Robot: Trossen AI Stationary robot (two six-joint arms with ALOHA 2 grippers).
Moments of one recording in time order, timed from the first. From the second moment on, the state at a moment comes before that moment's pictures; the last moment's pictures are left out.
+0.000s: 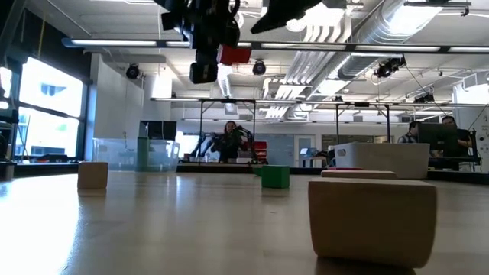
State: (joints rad) left arm 0.60 1.73 1.56 -0.94 0.80 -0.18; right arm -0.18 1.52 1.47 -0.56 -0.11 -0.50
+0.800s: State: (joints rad) left arm 0.58 1.73 1.57 -0.59 1.26 -0.41; right arm -0.16 1.52 1.47 -0.43 -0.30 -0.50
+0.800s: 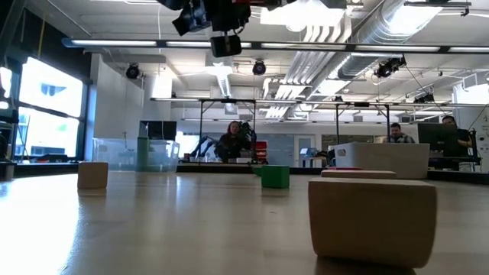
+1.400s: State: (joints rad) left arm 0.57 1.73 1.57 -0.58 1.22 -0.41; right arm -0.14 1.52 1.47 -0.45 -0.28 -0.31
